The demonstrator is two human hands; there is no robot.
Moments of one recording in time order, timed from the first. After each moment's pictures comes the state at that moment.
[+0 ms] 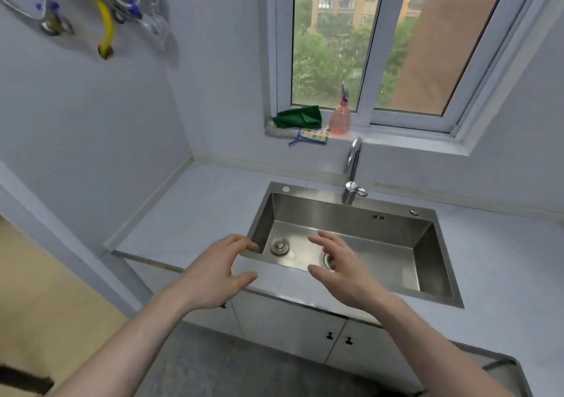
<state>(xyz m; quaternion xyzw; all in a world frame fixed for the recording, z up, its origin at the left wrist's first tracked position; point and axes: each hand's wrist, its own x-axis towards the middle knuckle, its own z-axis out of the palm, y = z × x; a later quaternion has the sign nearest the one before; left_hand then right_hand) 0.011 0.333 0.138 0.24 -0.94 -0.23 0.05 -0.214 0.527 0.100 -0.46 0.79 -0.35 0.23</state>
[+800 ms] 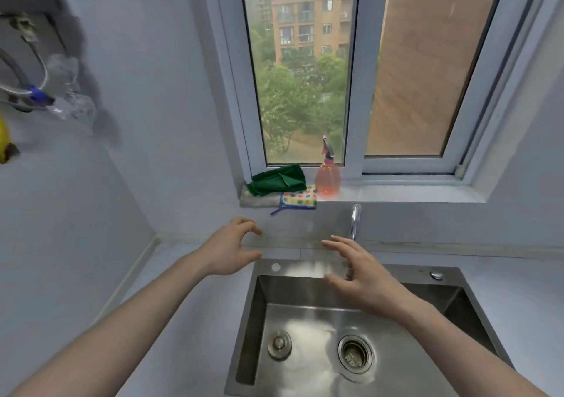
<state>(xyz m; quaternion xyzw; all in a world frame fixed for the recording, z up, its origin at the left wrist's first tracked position) -0.266 0.103 0.191 0.21 -0.96 -0.20 -0.01 -0.416 0.379 0.155 -0.44 0.81 -0.34 0.17</state>
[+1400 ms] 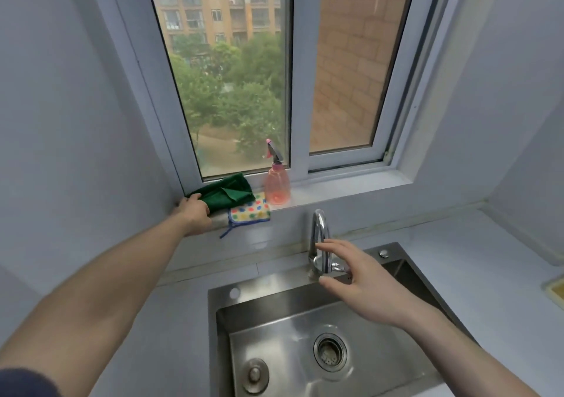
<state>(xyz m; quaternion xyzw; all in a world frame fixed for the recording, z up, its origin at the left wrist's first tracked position) -0.485 -0.072 0.144 0.23 -0.96 -0.06 -0.13 -0.415 0.353 0.184 -0.30 0.88 -0.34 0.12</state>
